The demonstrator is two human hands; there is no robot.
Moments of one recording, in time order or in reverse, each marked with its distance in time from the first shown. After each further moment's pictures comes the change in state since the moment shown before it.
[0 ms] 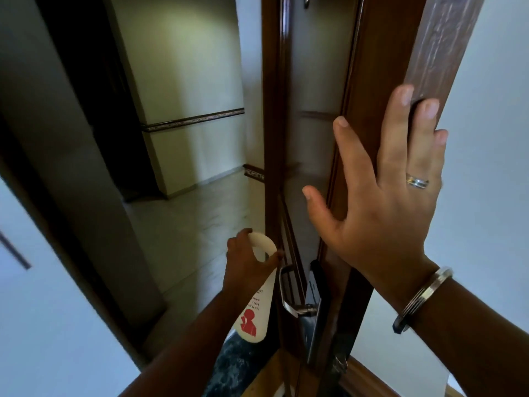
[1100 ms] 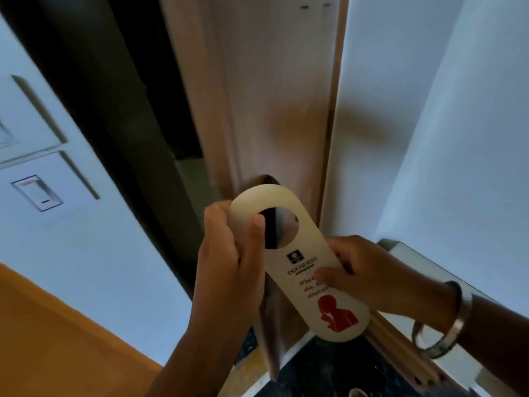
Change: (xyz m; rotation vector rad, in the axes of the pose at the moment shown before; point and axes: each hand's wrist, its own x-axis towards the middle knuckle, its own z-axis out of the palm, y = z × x) left_hand -0.151 0.104 -0.119 -0.235 0.247 -0.043; right_hand -0.113 -0.015 -0.006 1.263 -1.536 0.408
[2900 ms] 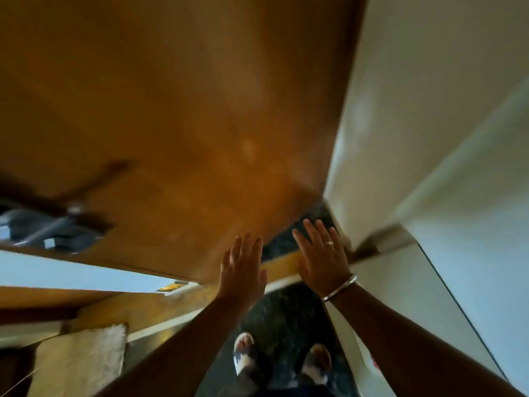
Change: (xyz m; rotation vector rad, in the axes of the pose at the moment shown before) left_hand 0.093 -0.282 0.388 1.086 -0.544 -0.450; right_hand 0.205 0.428 -0.131 -0.682 -0.007 -0.167
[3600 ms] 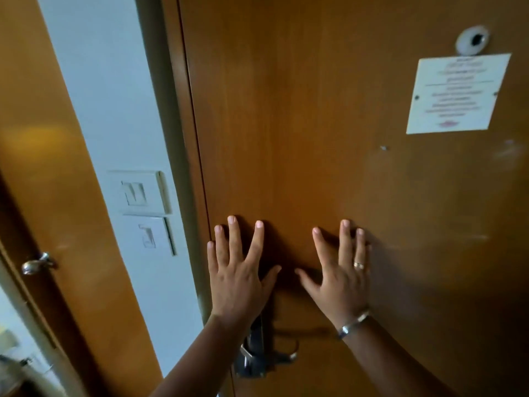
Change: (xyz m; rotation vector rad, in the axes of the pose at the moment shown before) left_hand -0.095 -0.230 -0.336 0.180 1.218 -0.447; right_hand 0.232 -0.358 -0.200 0.064 0.814 -0.502
